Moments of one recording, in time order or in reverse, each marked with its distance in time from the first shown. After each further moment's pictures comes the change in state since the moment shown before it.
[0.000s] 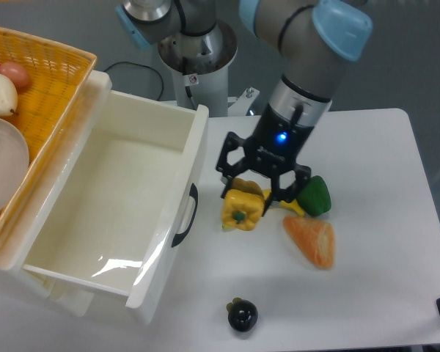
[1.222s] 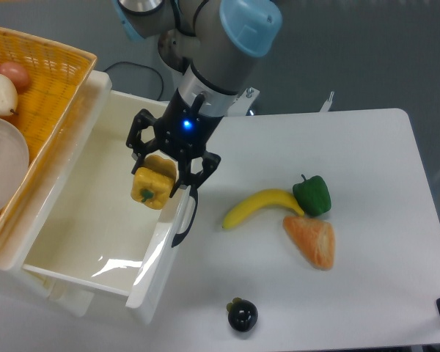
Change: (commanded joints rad) arm -0.147 0.017 -0.028 -0.072 -0.006 -0.060
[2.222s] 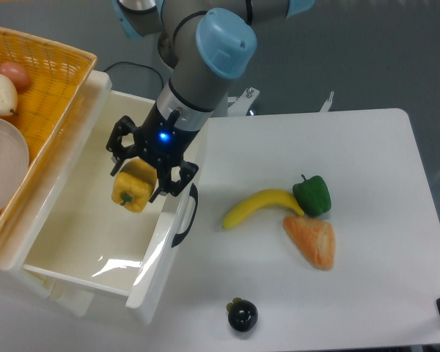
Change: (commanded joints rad) arm -0.046 -0.014 -0.025 0.015 -0.005 0.014
